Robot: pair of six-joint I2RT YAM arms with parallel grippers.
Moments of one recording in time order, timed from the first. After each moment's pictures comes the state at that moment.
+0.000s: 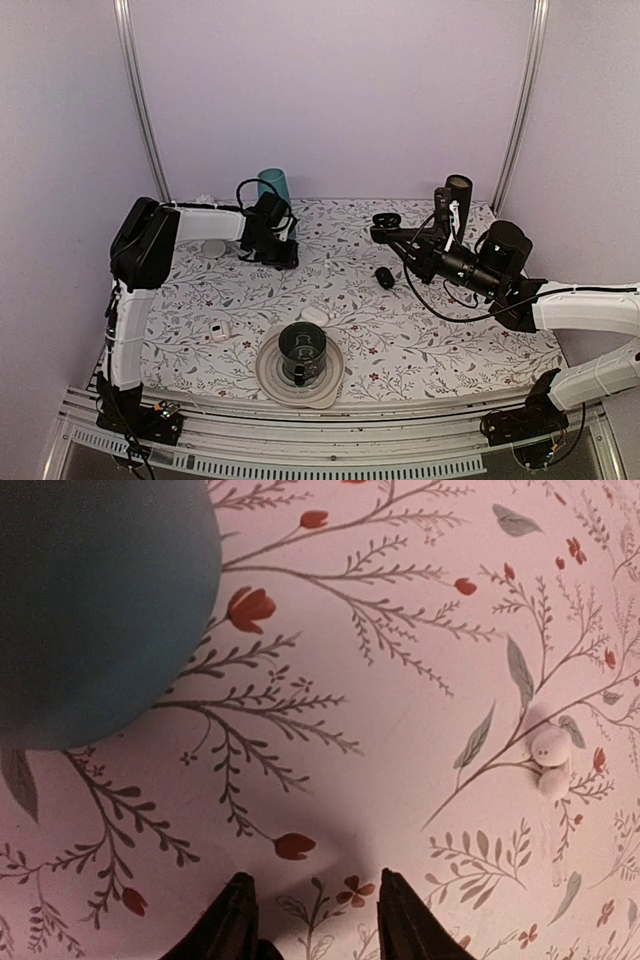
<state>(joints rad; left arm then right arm) -0.52 2.29 1.69 -0.42 0.05 -0.24 0.71 1.21 0.58 0.71 -0.27 0.33</state>
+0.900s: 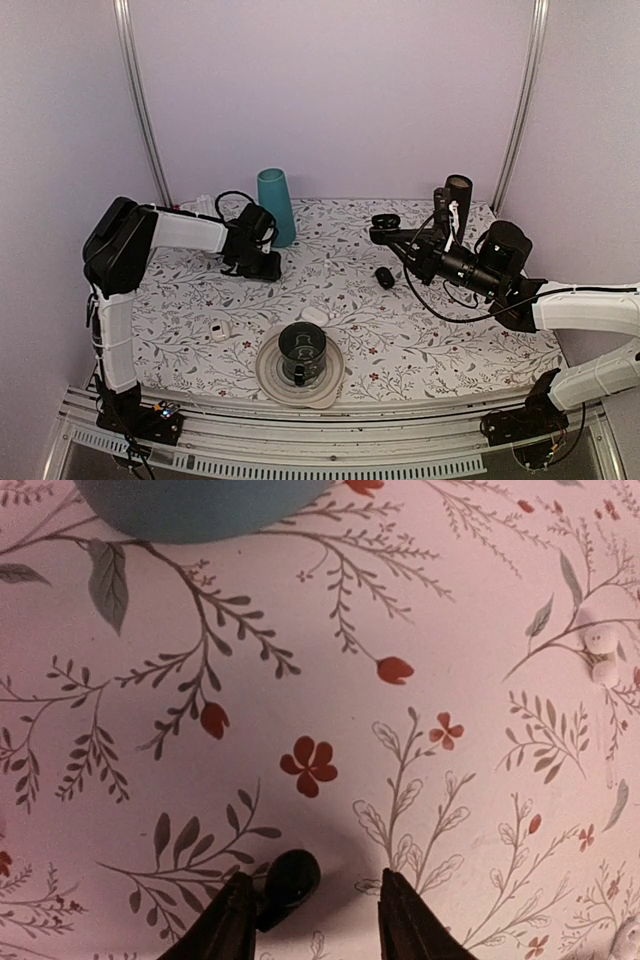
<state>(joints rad) -0.52 2.10 1.38 -0.34 -0.02 -0.30 0.71 1.21 0.58 0.70 -0.28 0.34</state>
